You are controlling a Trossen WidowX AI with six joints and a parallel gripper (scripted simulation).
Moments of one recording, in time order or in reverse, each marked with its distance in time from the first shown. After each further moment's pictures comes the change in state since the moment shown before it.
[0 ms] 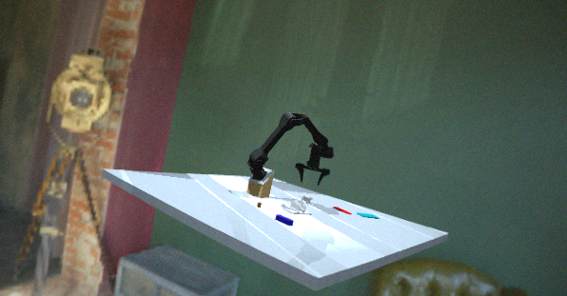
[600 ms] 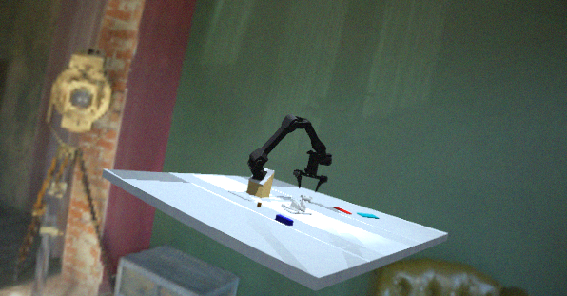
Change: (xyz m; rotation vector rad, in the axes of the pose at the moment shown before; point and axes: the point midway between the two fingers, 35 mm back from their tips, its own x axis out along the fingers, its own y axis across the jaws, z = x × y) arm 0.041 0.005 0.001 -0.020 0.005 0.010
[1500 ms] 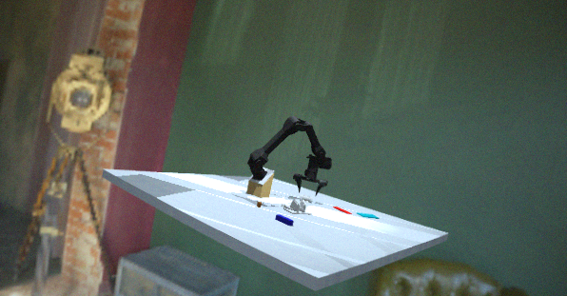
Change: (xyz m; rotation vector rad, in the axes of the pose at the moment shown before) arm 0.022 -0.004 0.001 0.002 -0.003 -0.005
